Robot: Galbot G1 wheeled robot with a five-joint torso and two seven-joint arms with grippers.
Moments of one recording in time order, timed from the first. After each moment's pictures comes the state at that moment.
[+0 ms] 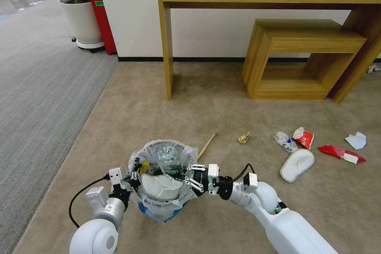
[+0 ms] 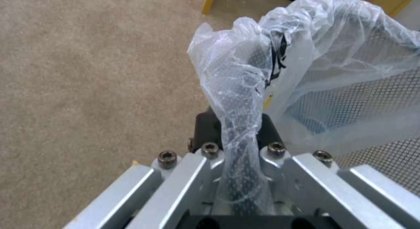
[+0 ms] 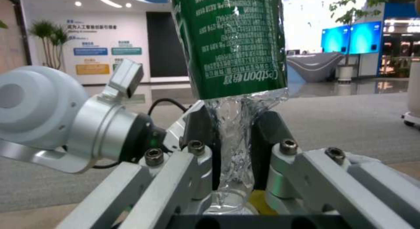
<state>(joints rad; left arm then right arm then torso) 1.55 -1.36 -0.53 -2.13 -0.60 0.40 -0.15 -1.06 1.12 0.04 1.72 0.61 0.25 -0.92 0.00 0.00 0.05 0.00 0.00</state>
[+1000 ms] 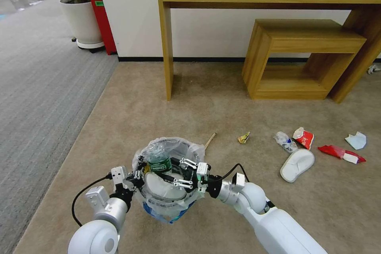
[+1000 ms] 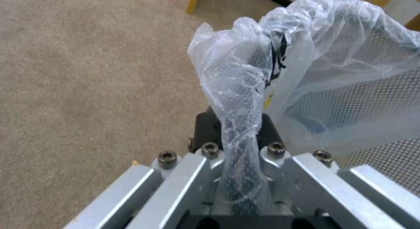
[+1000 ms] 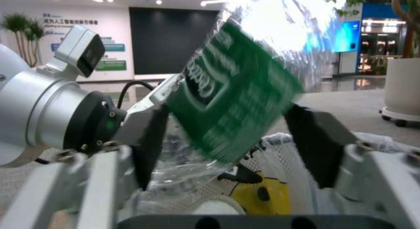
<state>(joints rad) 1.57 -1.36 -0.52 -2.18 -0.62 0.42 -0.15 -1.03 1.16 -0.01 1.67 0.55 0.28 -0.82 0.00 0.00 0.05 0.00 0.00</state>
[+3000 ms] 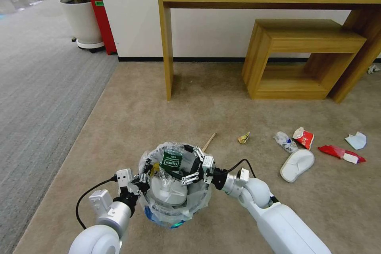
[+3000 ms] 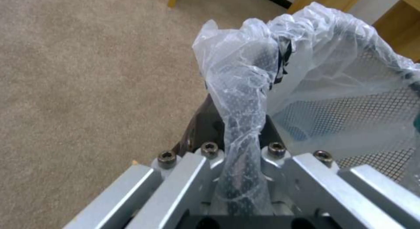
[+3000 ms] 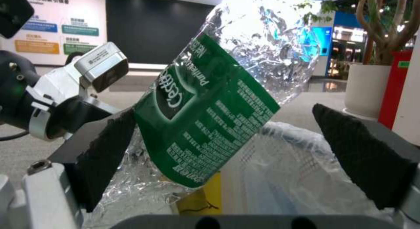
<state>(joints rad) 1.60 -1.34 -0.49 -2.22 -0.64 0.42 -0.14 -1.01 1.17 0.05 1.61 0.49 0.33 -0.79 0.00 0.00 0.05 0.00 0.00</state>
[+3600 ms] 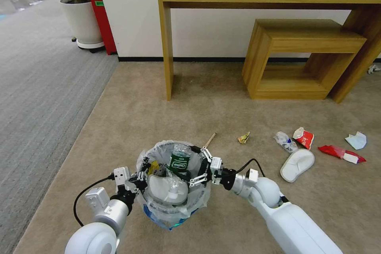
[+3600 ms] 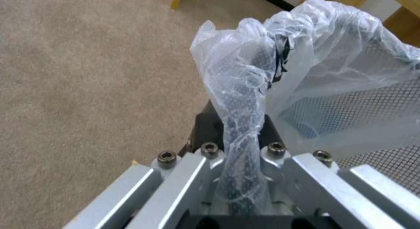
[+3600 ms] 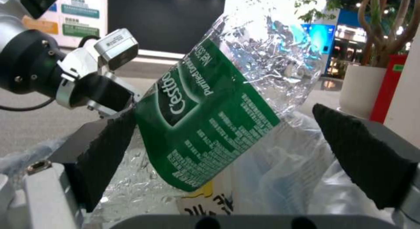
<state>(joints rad) 1.59 -1.32 -0.50 -2.23 -0.69 0.44 -0.17 -1.03 1.09 0.10 1.65 0.48 0.34 -0.83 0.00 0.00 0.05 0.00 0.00</state>
